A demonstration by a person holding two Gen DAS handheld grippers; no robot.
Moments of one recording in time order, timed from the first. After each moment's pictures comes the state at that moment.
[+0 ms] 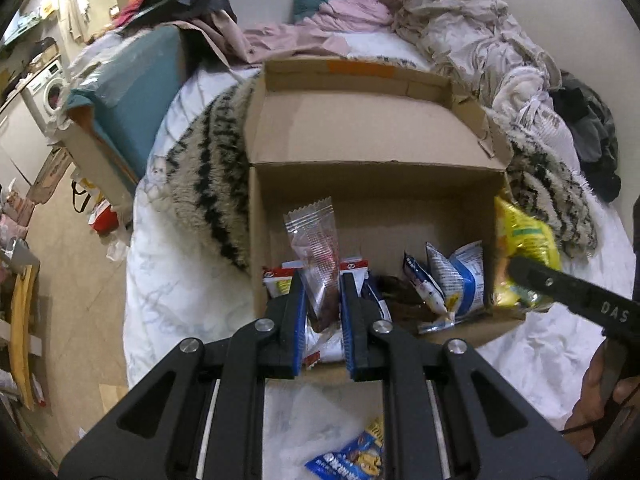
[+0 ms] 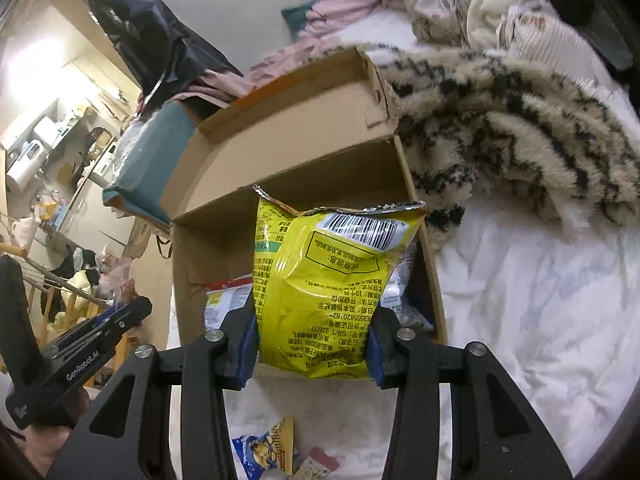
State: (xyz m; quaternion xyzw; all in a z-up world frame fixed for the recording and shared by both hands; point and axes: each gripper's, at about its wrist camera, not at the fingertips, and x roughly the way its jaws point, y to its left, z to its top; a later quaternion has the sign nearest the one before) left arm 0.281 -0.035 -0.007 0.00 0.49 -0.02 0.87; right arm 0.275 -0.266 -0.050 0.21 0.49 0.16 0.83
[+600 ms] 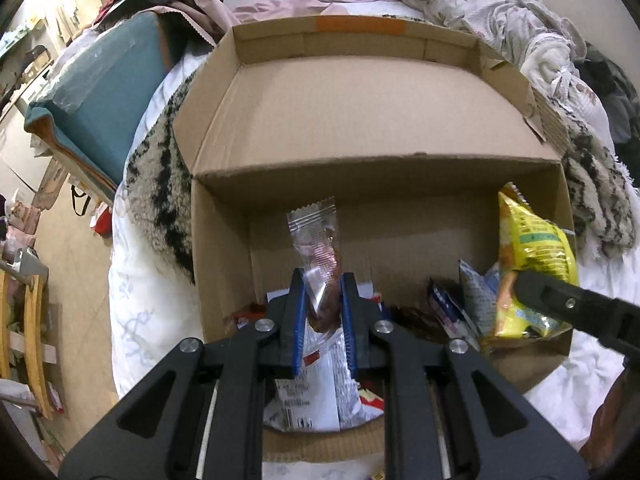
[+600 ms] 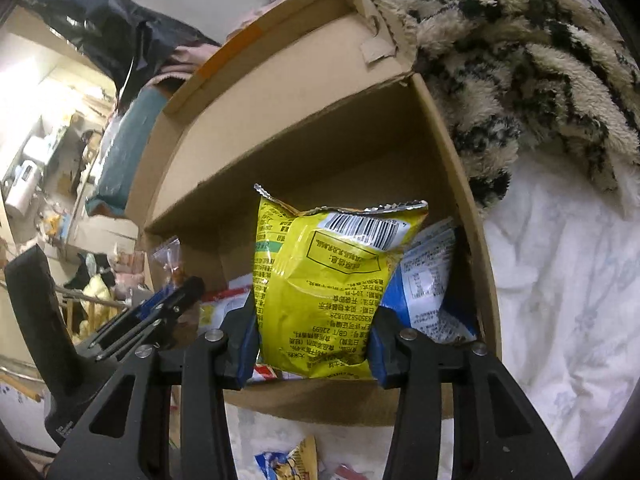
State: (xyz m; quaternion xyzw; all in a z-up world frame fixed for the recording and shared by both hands) left arm 0.344 -0.059 -0.058 0.03 0.52 0.00 0.85; right arm 0.318 -0.258 -0.087 0.28 0.54 0.16 0.78
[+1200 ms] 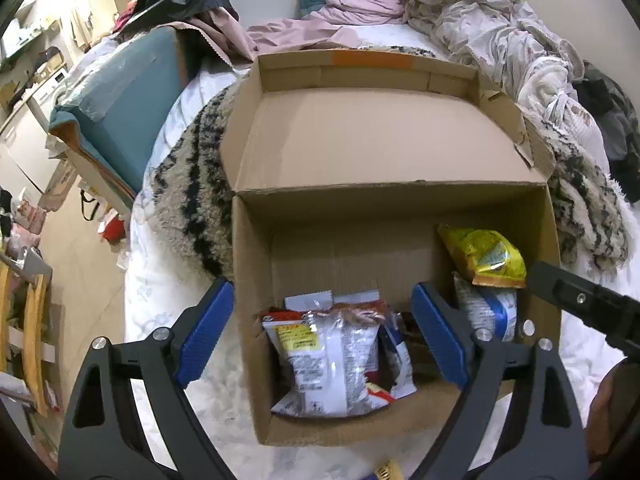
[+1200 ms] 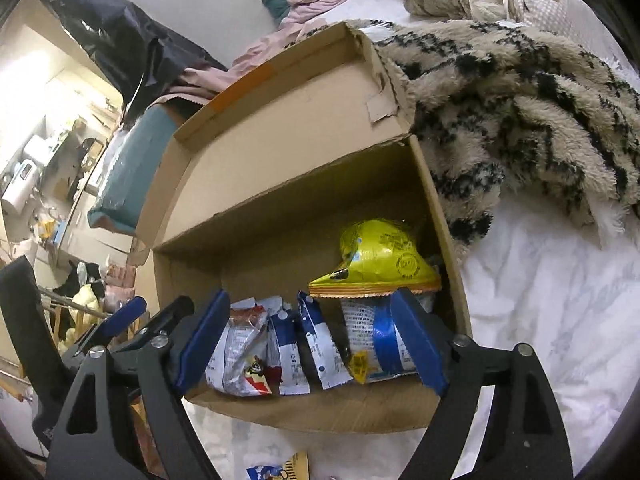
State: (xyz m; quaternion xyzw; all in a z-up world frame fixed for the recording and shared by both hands) left arm 0.324 -0.046 -0.028 0.03 0.49 0.01 0.87; right arm 0.309 -0.257 -0.060 0.23 0.50 0.15 0.82
